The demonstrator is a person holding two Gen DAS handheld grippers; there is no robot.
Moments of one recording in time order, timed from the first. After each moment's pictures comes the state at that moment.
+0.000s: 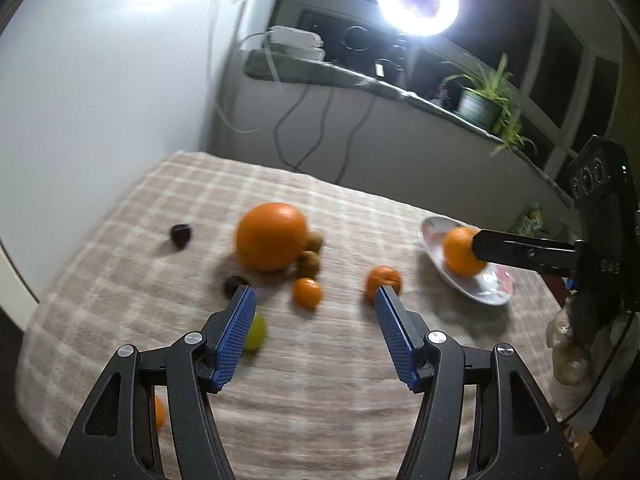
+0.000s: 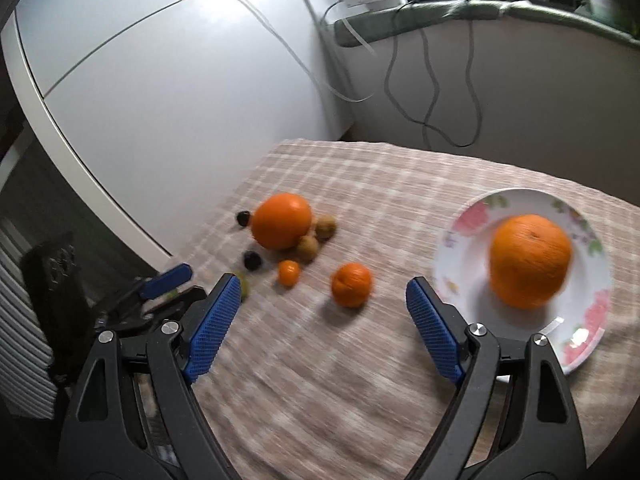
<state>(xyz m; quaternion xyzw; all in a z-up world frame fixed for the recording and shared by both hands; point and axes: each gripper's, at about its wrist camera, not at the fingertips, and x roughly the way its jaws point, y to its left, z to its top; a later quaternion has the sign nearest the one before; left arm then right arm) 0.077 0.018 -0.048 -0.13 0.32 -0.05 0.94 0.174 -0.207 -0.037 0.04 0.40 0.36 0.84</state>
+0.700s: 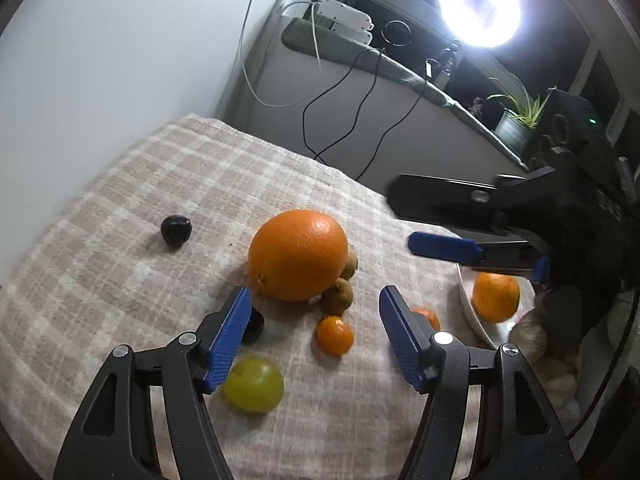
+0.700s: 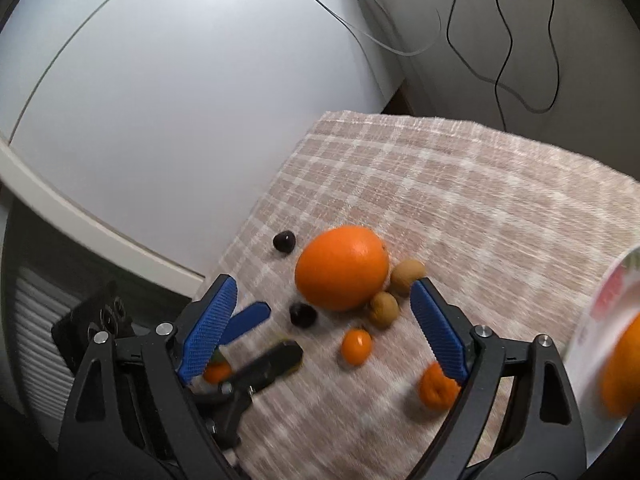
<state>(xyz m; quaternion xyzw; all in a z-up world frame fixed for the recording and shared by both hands) 0.139 0.043 -0.073 -0.21 0.35 -0.03 0.91 0.269 -0.101 -0.064 0.09 0.50 0.41 0.76</state>
